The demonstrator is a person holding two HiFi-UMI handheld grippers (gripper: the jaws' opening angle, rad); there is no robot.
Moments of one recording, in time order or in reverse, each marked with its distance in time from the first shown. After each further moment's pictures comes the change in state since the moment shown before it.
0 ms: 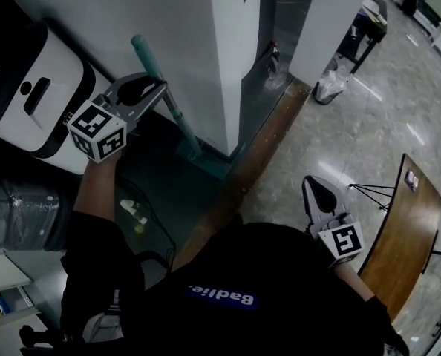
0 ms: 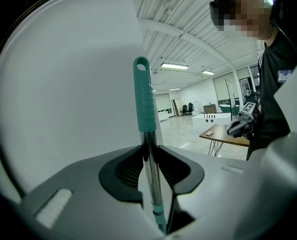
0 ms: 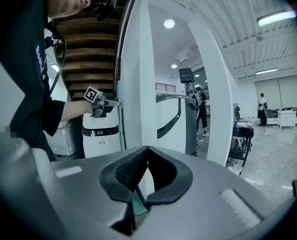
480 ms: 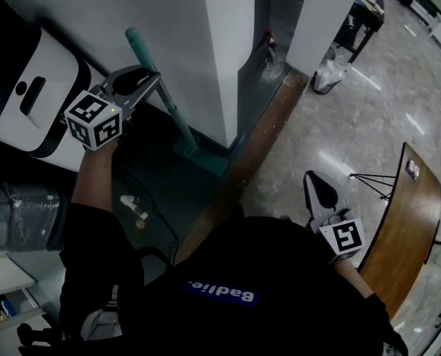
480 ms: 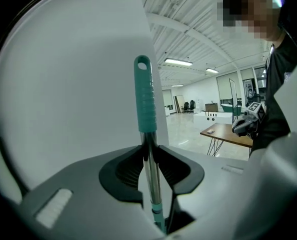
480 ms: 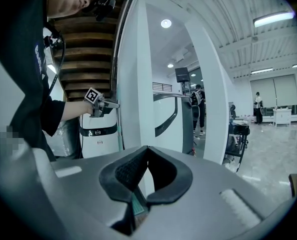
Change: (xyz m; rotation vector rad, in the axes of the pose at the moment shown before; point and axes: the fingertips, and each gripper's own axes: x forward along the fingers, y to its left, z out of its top) left arm 0.006 0.014 -0.017 -0.040 0.054 0.007; right arm -0.012 0.000 -0.011 0.033 -0.003 -0.041
